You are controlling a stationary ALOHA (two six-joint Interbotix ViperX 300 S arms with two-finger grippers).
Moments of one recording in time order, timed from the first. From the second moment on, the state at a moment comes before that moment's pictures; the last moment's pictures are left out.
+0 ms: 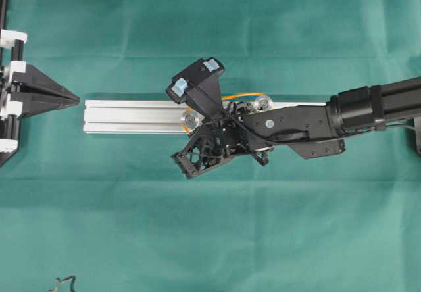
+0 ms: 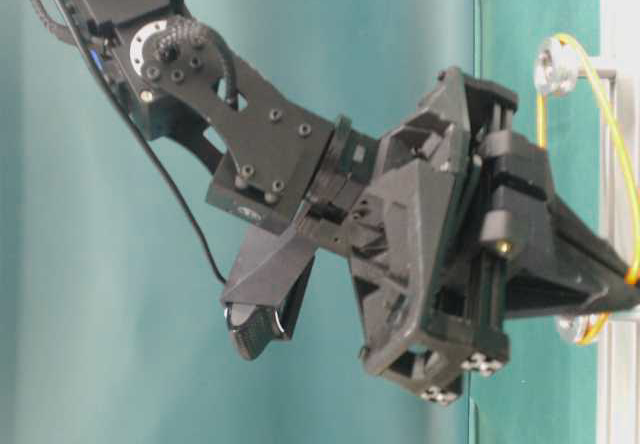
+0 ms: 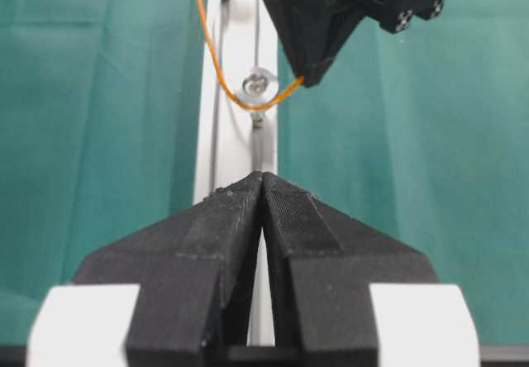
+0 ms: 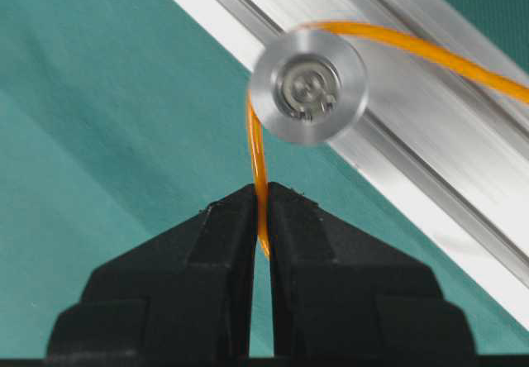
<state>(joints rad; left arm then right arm) -0.01 -0.98 1.02 0.03 0.40 -0.01 0.11 0.32 0.15 -0.19 0.62 1.31</state>
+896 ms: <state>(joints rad) -0.01 -0.98 1.02 0.03 0.40 -0.01 0.11 0.24 0.25 -0.19 0.62 1.23</state>
